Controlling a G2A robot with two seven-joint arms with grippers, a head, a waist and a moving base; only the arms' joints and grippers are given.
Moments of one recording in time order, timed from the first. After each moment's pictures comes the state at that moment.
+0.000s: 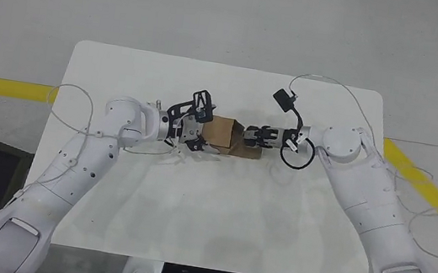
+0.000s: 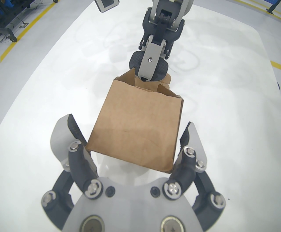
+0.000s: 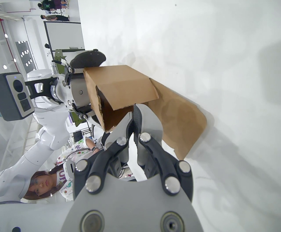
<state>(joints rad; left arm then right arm) 0.78 -1.13 -0.93 -1.25 1.19 -0.88 -0.21 -0.64 -1.24 0.92 -0.97 0.07 -0.17 1.07</state>
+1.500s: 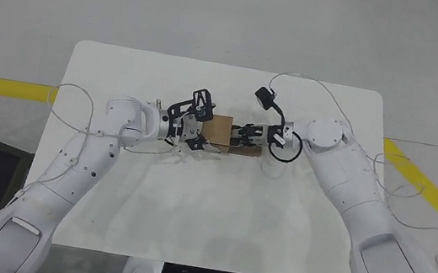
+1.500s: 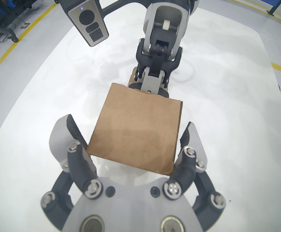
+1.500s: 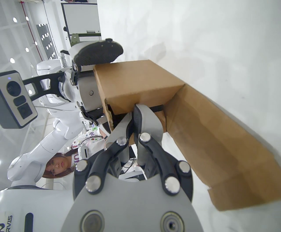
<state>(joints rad) 0.77 -1.13 -0.94 -1.24 1.20 -0.88 -0.20 -0.49 -1.36 0.80 -0.65 0.26 -0.33 1.17</state>
